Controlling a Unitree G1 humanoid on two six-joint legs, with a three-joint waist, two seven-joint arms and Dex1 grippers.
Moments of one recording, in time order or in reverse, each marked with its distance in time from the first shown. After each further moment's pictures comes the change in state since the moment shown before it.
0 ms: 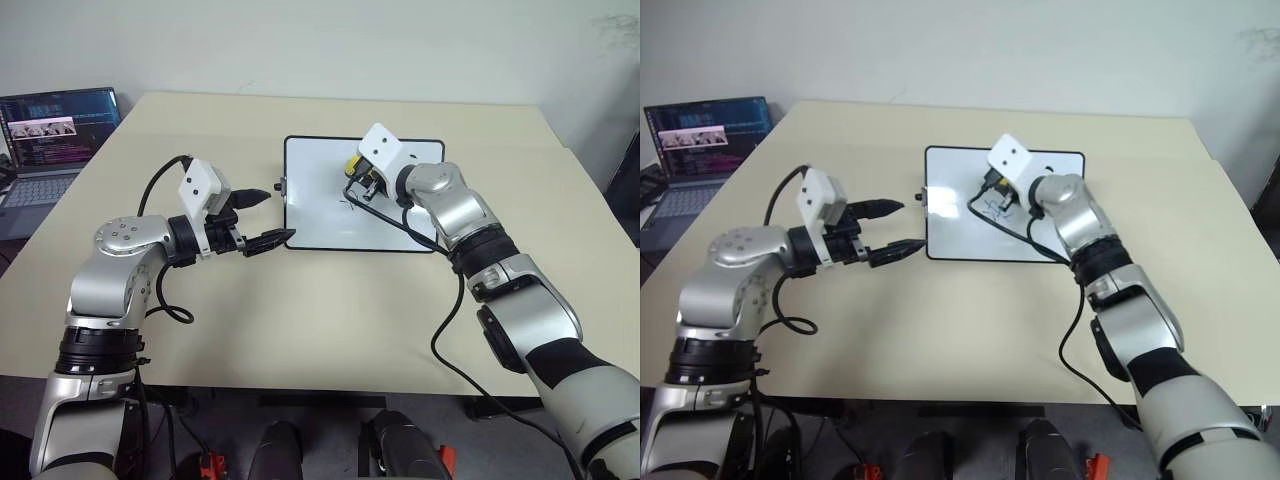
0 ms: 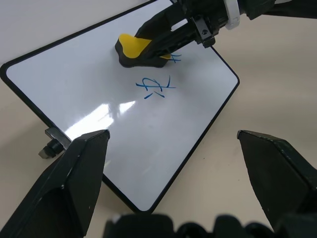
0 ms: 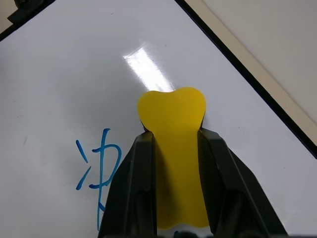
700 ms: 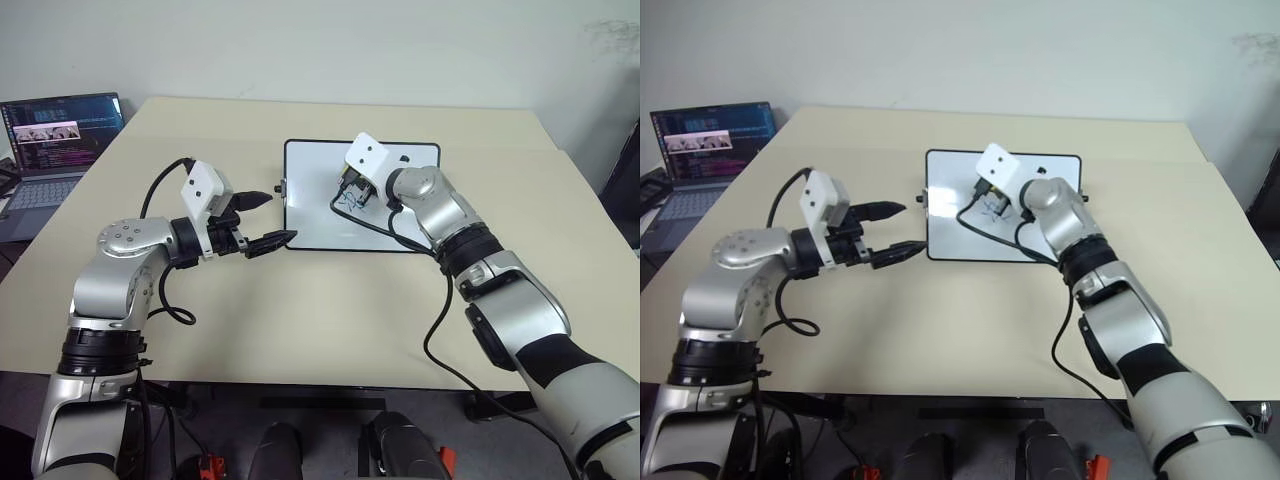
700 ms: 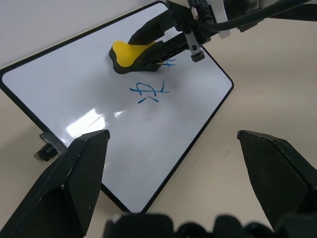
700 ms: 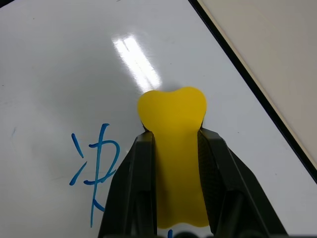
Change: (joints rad) left arm 0.005 -0.008 -0.003 -0.007 0.000 0.013 0.008; right arm -0.028 0.052 0.035 0.095 -0.125 -0.024 -0.036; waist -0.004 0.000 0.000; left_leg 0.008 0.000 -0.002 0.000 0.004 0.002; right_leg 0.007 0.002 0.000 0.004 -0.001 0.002
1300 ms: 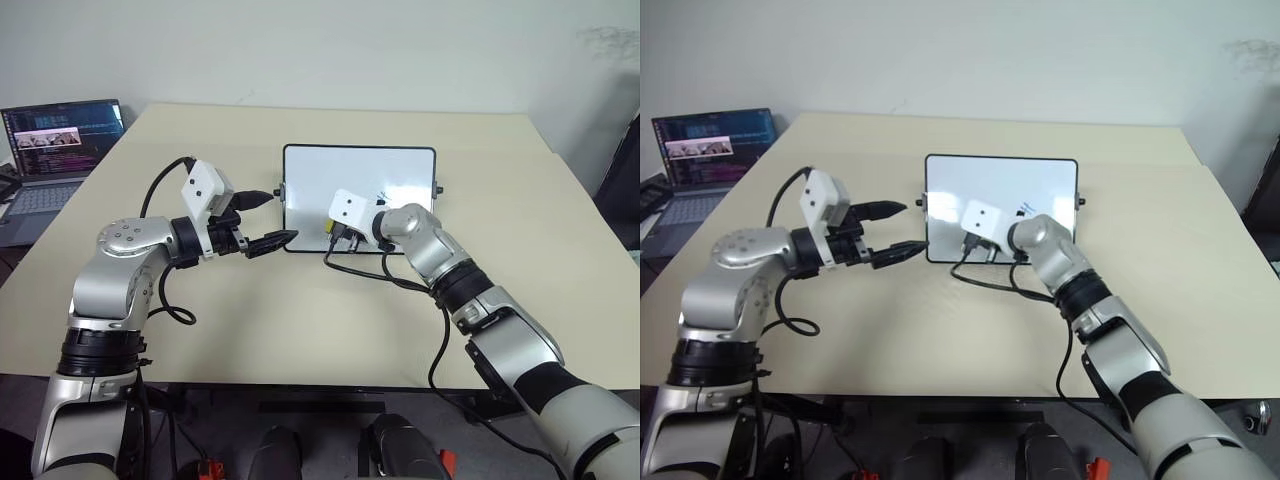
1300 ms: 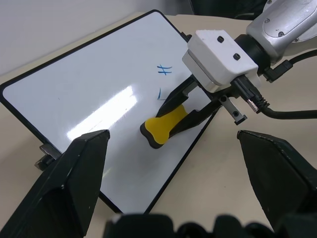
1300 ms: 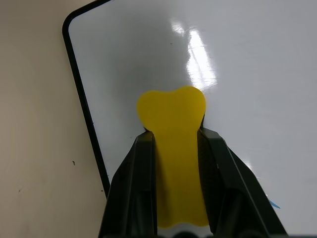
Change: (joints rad) left arm 0.000 0.001 0.000 -0.015 -0.003 0.005 0.000; right arm 0.198 0.001 0.115 -0.229 -0.043 0.050 0.197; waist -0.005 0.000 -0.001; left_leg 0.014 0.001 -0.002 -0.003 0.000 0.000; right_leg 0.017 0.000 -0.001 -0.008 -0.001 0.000
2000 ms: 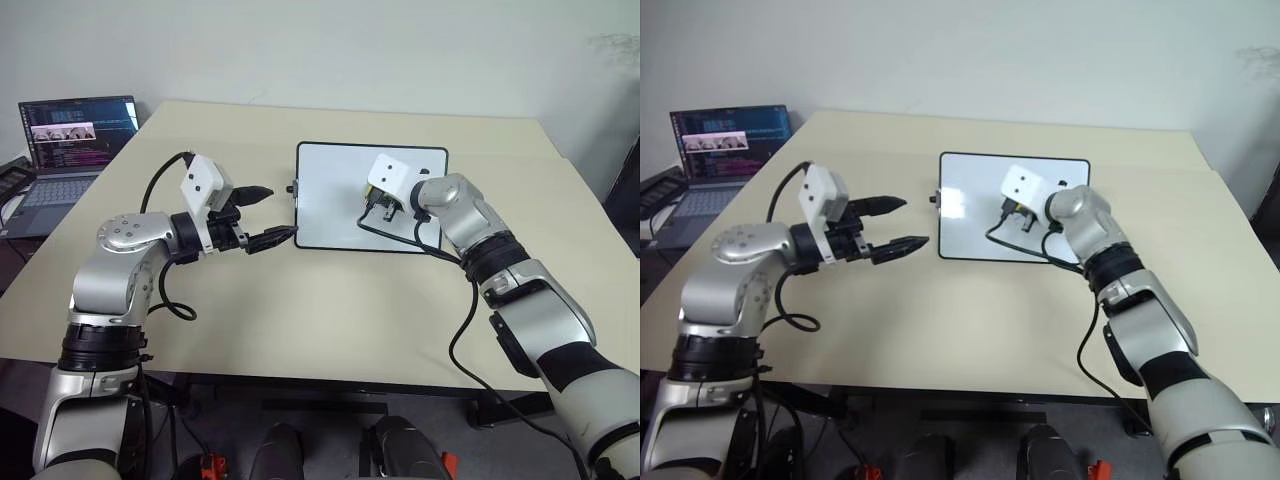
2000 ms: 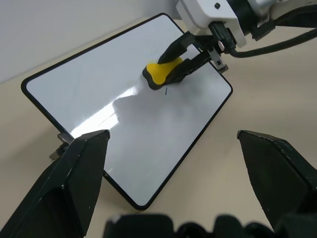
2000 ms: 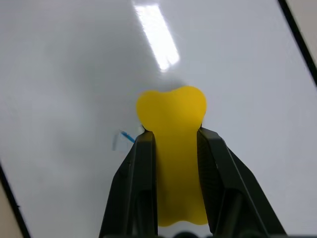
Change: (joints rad) left arm -0.032 -0.005 -0.004 0.022 0.001 -0.007 -0.005; right arm -0.128 -0.131 -0.074 0.169 0.012 -0.059 -0.067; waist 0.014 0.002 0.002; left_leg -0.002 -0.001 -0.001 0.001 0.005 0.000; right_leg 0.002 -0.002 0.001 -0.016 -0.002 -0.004
